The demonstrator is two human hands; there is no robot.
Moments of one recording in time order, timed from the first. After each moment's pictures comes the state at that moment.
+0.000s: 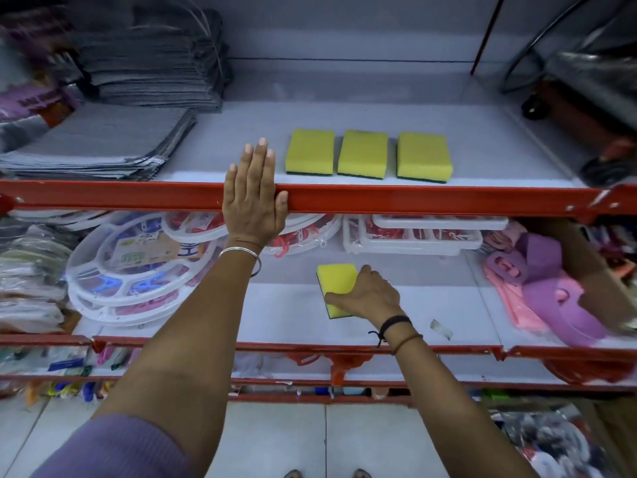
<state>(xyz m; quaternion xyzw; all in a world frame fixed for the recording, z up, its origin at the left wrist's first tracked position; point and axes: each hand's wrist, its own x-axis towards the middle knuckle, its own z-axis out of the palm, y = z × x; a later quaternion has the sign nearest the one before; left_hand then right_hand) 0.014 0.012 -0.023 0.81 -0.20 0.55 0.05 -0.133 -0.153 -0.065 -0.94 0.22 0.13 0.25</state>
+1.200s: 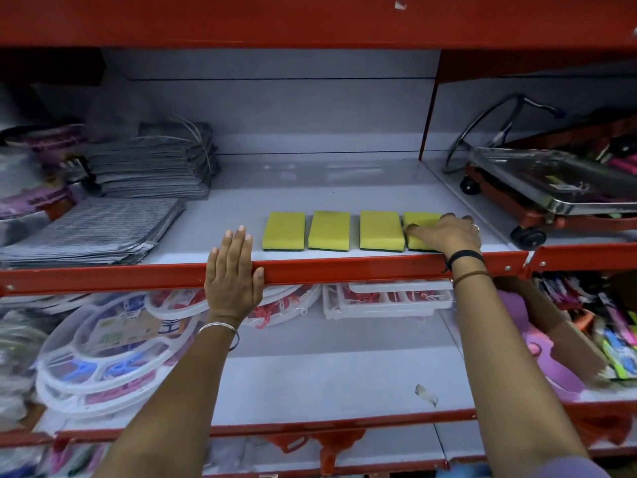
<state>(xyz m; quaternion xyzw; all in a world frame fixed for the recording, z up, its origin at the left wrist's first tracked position) 0.003 0.014 -0.015 0.84 -0.21 0.50 0.08 -0.088 -0.316 0.099 -0.87 0.42 -0.10 0.23</state>
